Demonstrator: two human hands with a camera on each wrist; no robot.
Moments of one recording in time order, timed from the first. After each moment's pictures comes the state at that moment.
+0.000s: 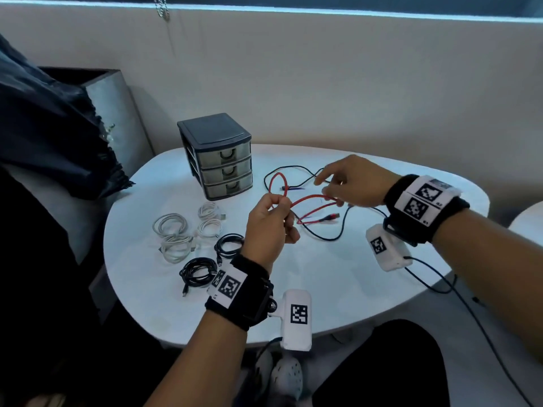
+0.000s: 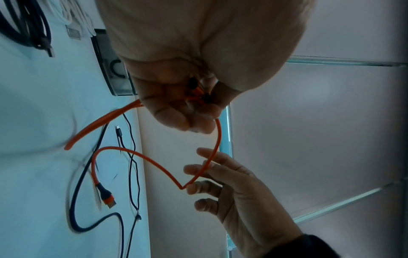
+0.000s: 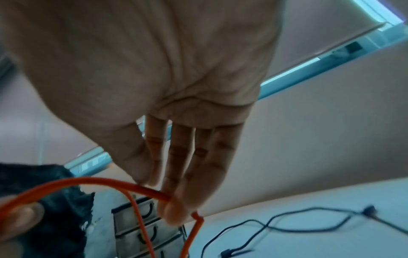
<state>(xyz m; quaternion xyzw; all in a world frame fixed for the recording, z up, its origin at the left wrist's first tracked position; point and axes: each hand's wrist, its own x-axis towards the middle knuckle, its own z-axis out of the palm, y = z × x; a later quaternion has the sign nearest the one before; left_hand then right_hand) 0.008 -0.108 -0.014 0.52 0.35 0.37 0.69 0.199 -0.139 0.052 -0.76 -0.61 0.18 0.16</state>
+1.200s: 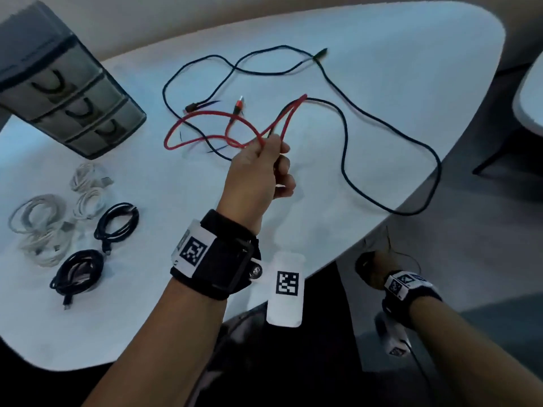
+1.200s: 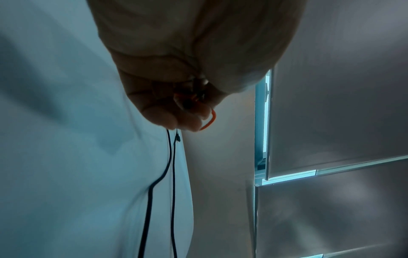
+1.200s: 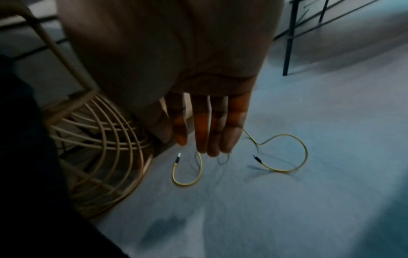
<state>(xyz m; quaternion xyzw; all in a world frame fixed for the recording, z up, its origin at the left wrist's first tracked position) 0.162 -0.140 -0.083 0.56 0.41 0.22 0.69 0.297 -0.333 -0.348 -0.85 -0.28 0.44 0.07</state>
